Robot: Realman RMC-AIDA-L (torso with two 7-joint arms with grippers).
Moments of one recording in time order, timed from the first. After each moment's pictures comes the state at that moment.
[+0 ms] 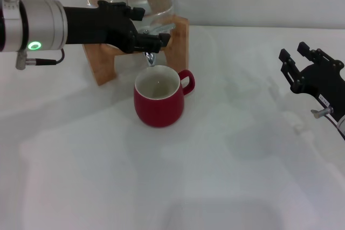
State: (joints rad) left arm -0.49 -2.07 1.18 1.32 -1.12 -1.22 1.14; right arm 0.46 2.02 0.77 0.33 -2.46 -1.07 0.20
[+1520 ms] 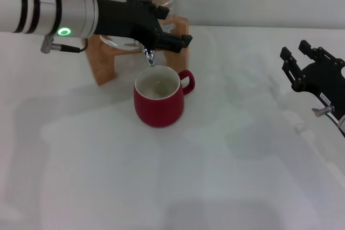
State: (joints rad) left arm -0.63 -2.07 1.19 1.24 -1.04 -1.24 1.13; right arm 0.46 2.02 0.77 0.33 -2.46 -1.07 0.20
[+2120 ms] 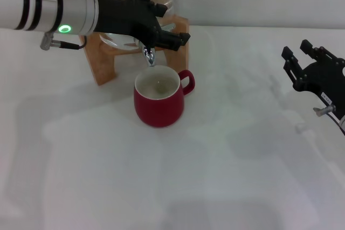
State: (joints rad) left arm -0.64 -2.07 1.18 1.23 -1.01 -1.23 1.14; right arm 0.46 2.02 0.77 0.33 -2.46 -1.07 0.20
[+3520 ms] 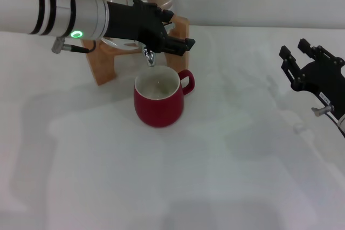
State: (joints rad) left arm -0.68 -2.08 1.19 1.12 -1.02 -1.18 1.21; right arm 0.46 2.02 0.77 0.33 -2.46 -1.08 0.20
